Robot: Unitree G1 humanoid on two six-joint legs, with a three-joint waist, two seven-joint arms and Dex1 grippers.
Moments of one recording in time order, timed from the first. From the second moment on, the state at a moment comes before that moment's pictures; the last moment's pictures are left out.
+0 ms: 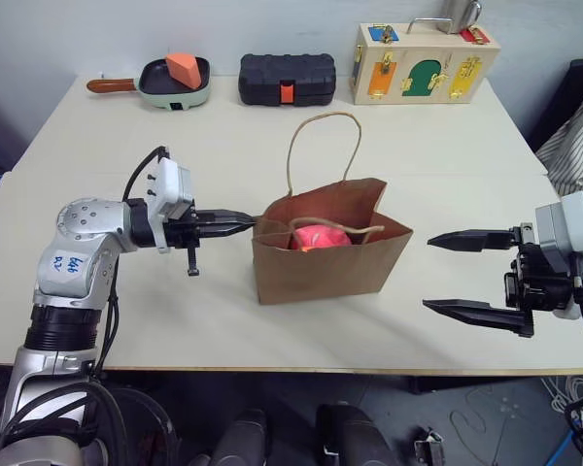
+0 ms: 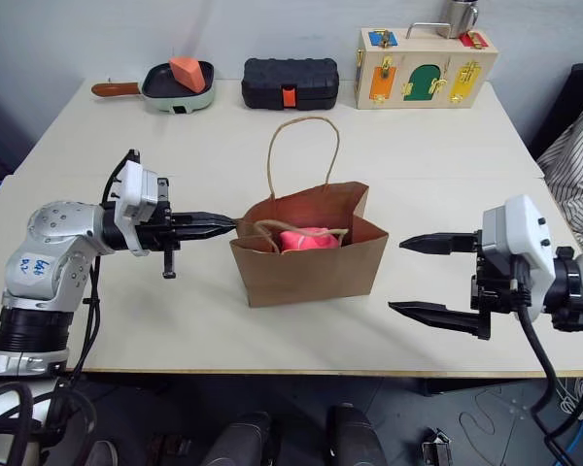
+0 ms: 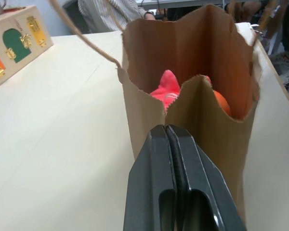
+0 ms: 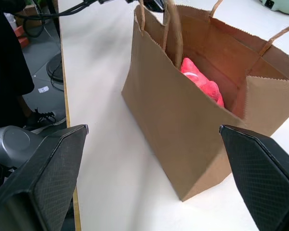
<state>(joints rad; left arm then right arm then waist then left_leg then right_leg) -0.60 0.69 0.05 0.03 -0.46 0.33 -1.17 -0.12 -1.06 -0.45 -0.50 0.82 0.65 1.18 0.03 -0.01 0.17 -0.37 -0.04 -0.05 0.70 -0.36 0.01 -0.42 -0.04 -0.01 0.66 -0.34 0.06</state>
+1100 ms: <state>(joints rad) -0.40 1.11 0.42 -0.20 -0.75 0.83 -1.28 -0.26 -1.08 -0.43 -0.33 0.80 0.60 1.23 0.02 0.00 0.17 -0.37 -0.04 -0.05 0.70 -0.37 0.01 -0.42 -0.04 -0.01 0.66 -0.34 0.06</state>
